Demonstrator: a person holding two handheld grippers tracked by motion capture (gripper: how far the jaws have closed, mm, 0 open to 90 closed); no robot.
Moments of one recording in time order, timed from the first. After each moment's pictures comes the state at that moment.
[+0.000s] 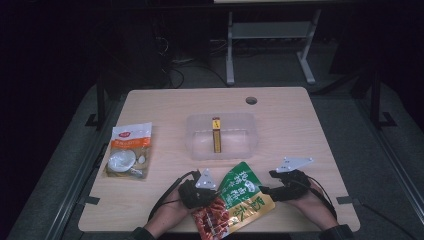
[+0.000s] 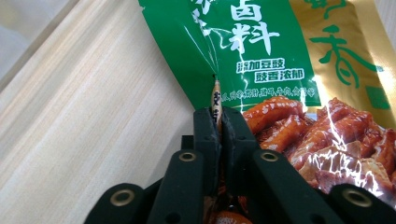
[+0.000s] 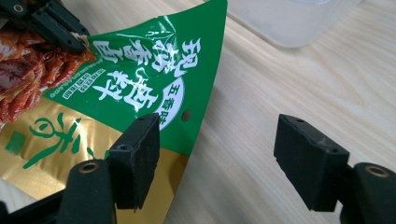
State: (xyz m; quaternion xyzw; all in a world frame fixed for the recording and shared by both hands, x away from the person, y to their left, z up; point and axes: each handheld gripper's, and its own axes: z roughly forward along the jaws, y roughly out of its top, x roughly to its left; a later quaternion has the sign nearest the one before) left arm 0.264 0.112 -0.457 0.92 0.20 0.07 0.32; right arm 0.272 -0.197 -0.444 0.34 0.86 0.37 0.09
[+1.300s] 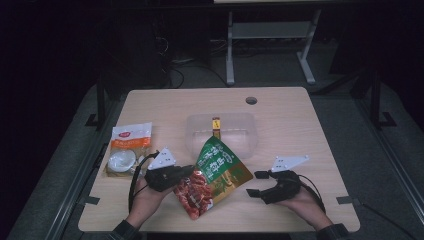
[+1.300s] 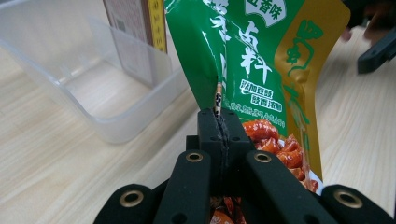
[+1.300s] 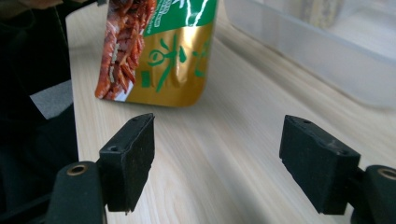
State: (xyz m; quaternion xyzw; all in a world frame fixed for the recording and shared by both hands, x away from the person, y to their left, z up) left arm 0.282 0.192 -0.405 0.83 0.28 0.12 0.46; right arm 0.276 -0.178 -0.441 0.28 0.84 0.47 0.01
